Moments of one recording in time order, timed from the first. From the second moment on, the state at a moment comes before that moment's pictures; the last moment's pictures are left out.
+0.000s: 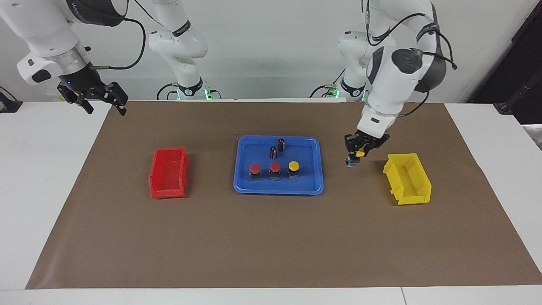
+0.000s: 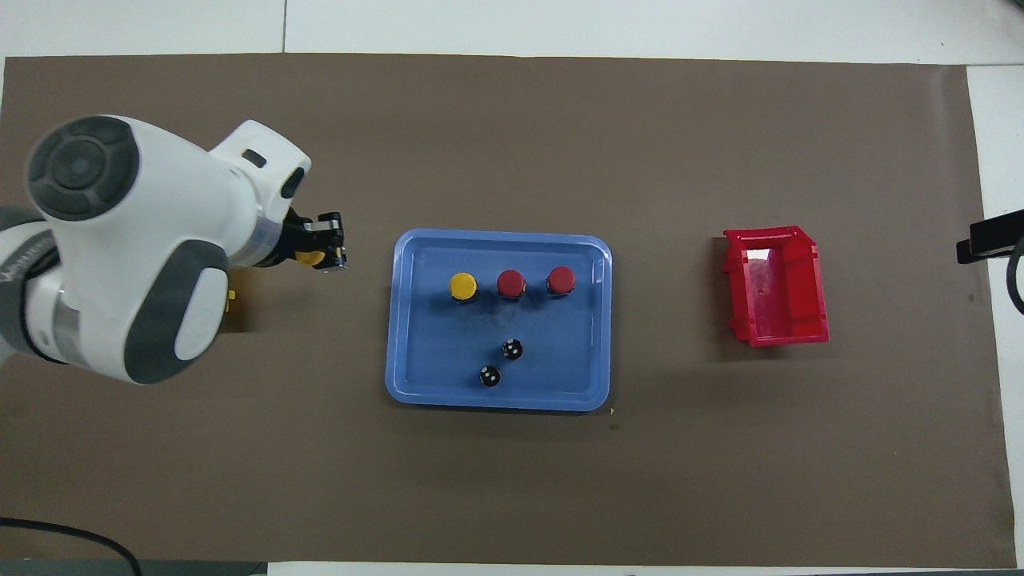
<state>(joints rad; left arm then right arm) -0.51 0.06 0.04 -1.91 -0.03 2.06 -0.53 -0.13 -0.04 -0.01 -1.60 0.00 1.53 -0.06</state>
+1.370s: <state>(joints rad) -0.64 0.16 0.06 -2.06 -0.03 2.28 -0.64 -0.13 -0.04 -0.01 -1.60 0.00 1.53 -0.06</state>
